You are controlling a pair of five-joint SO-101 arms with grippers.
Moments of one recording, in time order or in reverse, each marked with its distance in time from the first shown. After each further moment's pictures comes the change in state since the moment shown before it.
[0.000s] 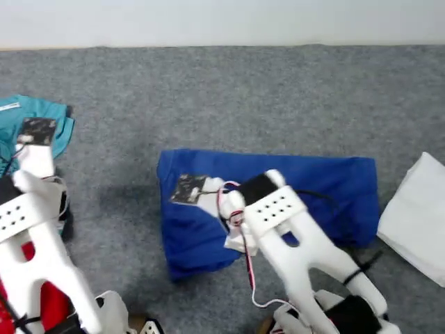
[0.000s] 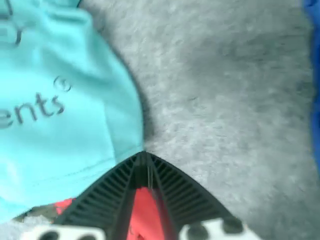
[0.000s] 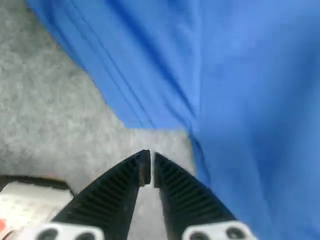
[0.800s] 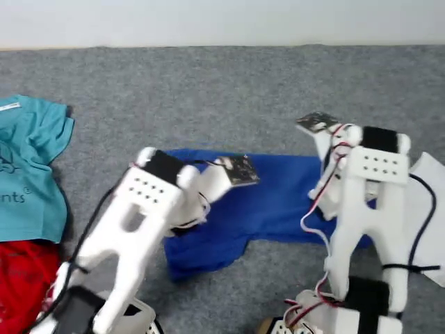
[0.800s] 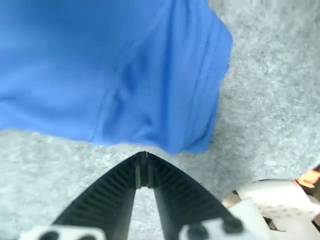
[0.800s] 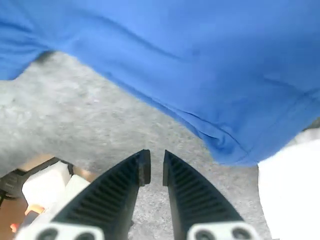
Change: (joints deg) left arm 58.5 11.0 -7.8 12.5 -6.8; right arm 41.9 7.0 -21.6 19.0 0.0
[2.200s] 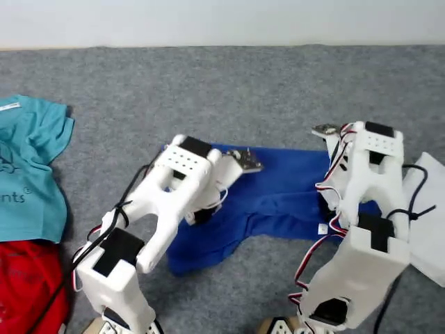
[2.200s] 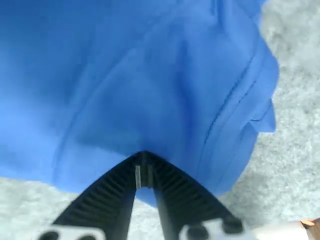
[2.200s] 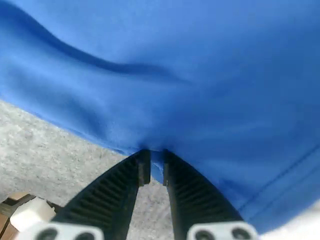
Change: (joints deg) left arm 1.2 30.2 -8.3 -9.1 6.9; right arm 7.8 32.4 -8.9 -11.8 -2.5
